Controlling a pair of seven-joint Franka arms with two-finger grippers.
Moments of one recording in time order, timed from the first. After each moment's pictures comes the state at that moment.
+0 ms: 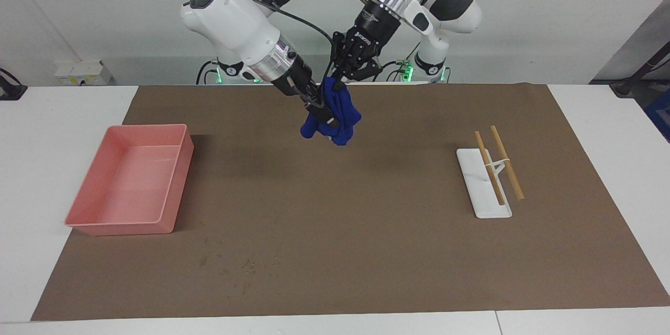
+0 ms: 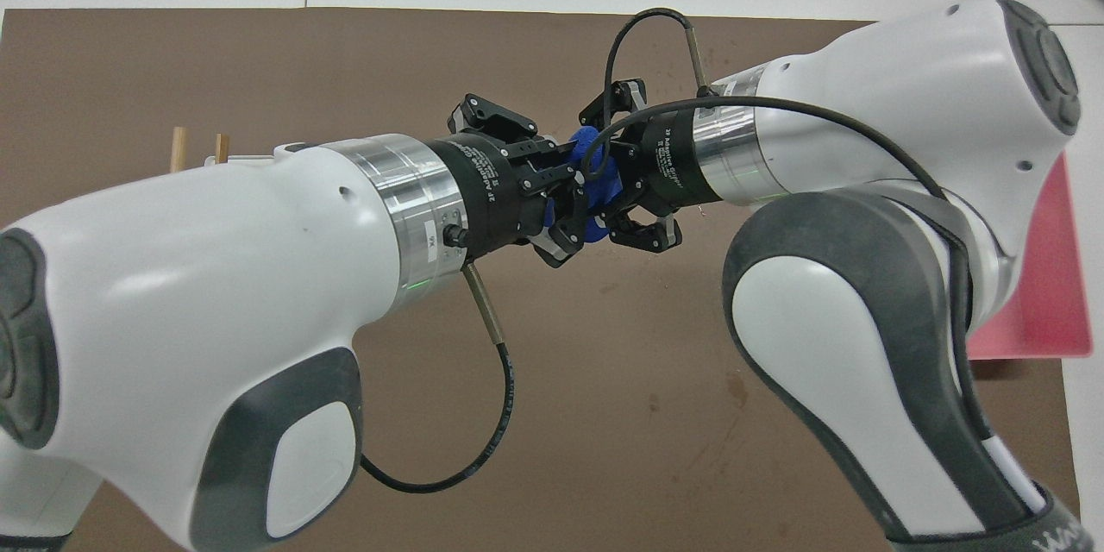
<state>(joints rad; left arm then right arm) -0.50 -0.01 -0.14 -1.69 -0.40 2.37 -2.58 0.29 0.18 0.11 -1.54 0.56 1.97 1.49</state>
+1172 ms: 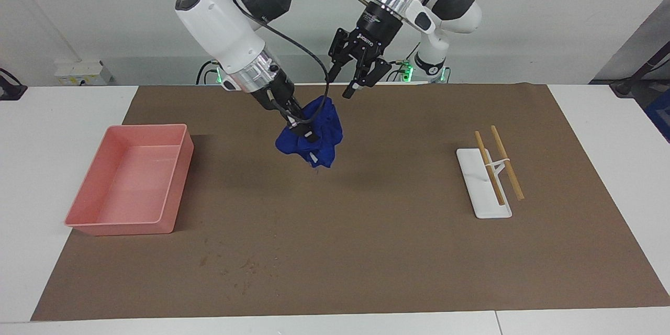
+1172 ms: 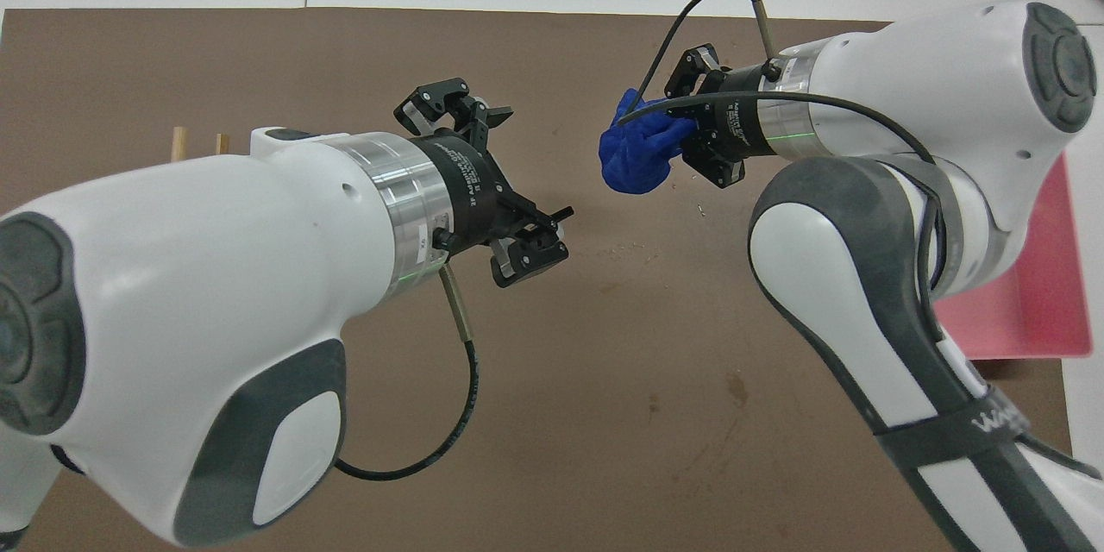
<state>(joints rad) -0.48 -0.02 -0.12 -1.68 -0.26 2.25 -2.48 0.20 0.23 0.10 -1.63 0.39 2.19 1.28</state>
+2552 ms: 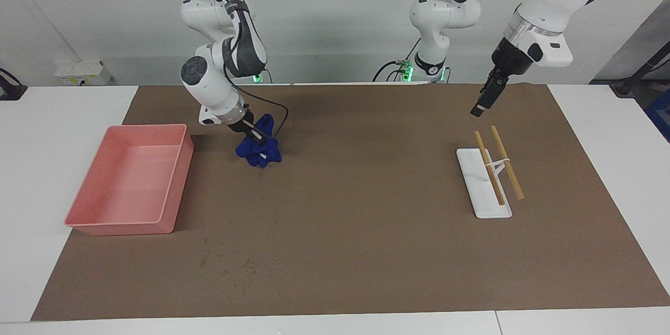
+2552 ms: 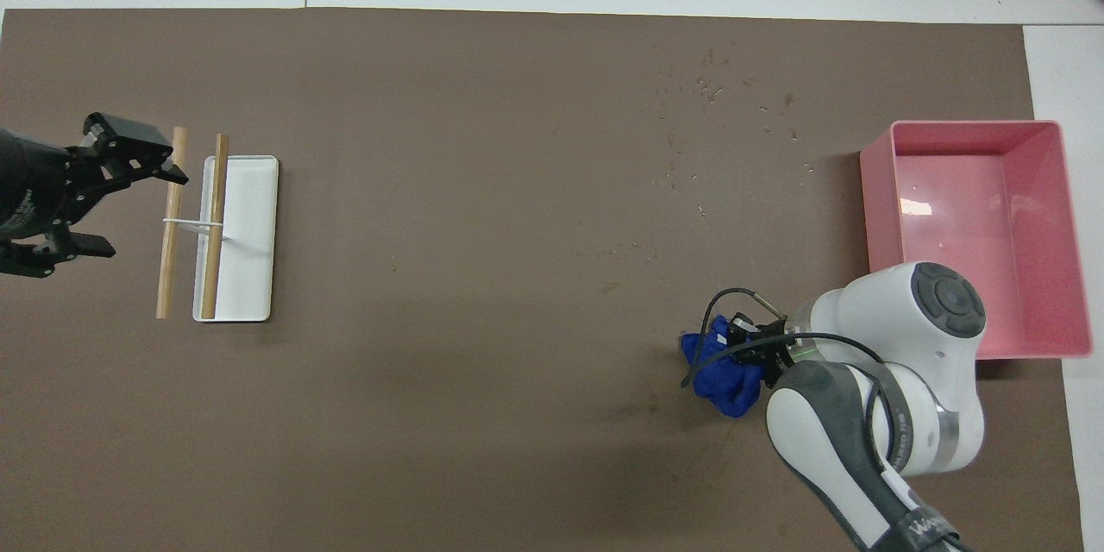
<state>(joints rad) 0.03 -0.07 -0.10 -1.68 -0.11 1.67 -0.74 0.12 -0.10 0.10 -2.47 0.31 2.16 0.77</state>
